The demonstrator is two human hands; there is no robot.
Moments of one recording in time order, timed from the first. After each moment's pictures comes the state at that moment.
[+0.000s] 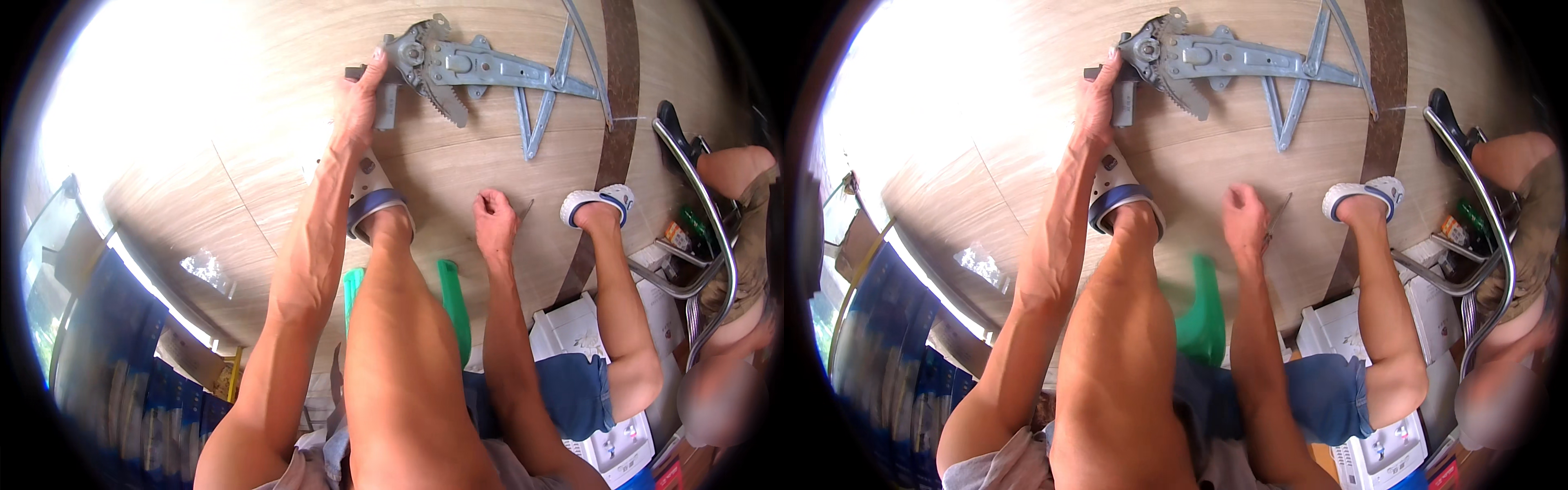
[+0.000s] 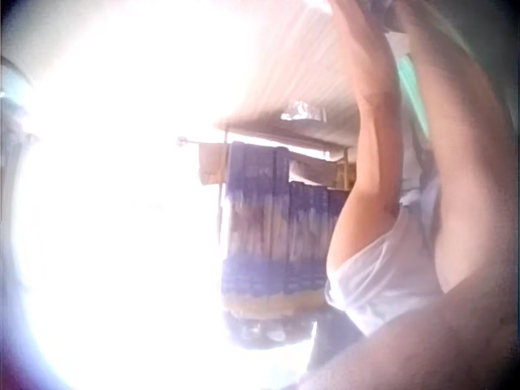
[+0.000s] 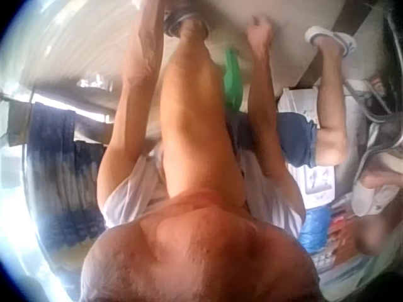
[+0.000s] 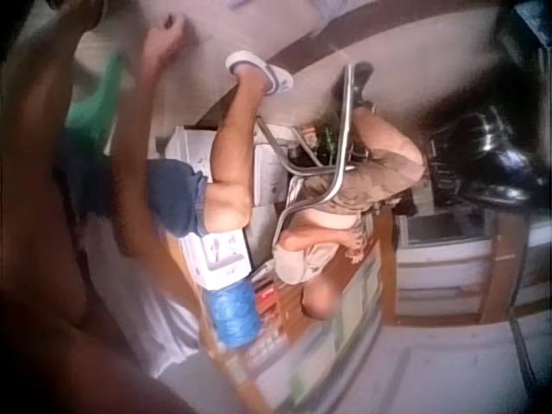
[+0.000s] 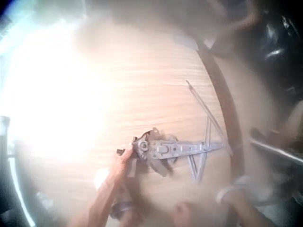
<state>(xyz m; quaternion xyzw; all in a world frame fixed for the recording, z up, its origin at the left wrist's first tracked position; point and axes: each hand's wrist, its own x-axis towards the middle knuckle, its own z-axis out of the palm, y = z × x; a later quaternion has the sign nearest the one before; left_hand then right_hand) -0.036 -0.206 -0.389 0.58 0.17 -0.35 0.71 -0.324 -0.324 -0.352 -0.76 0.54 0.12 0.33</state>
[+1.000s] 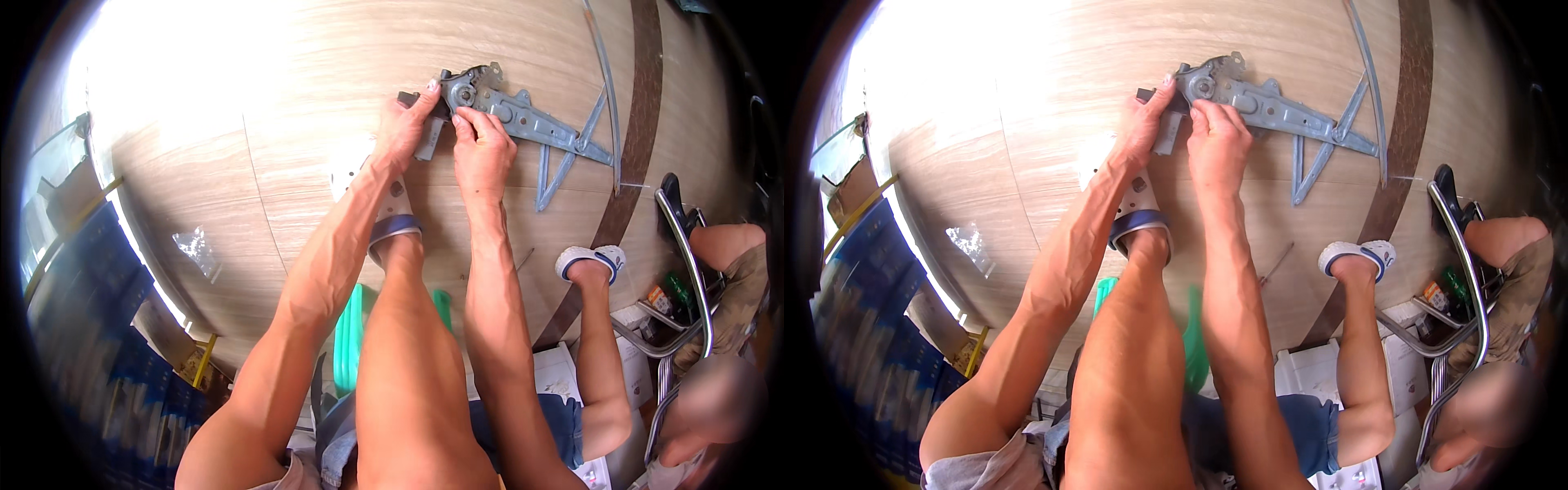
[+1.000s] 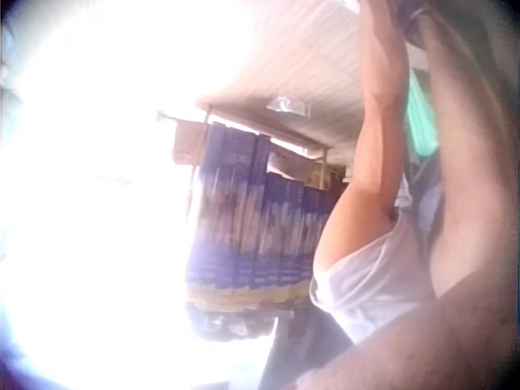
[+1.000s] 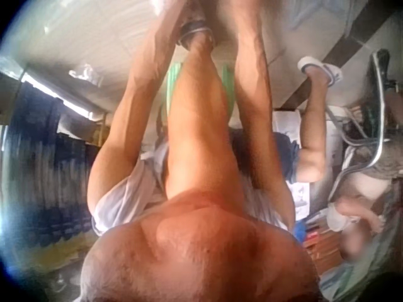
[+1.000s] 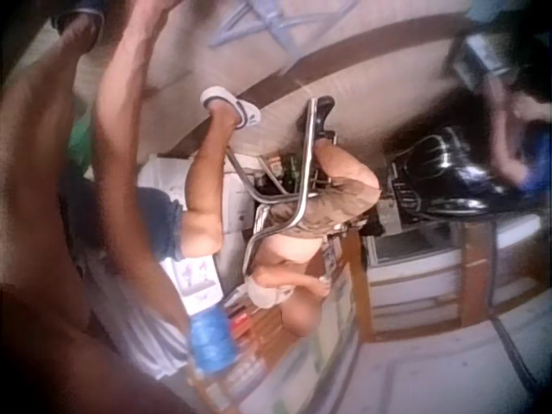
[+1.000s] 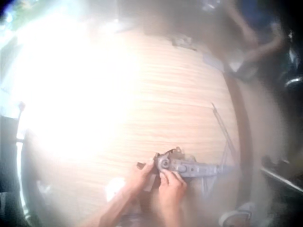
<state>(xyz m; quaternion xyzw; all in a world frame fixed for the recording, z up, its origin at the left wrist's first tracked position) -0.038 -0.212 -0.384 0.56 0.21 -0.35 0.72 -0.102 -0.316 -0.333 -0.89 0.26 -0.10 0.37</state>
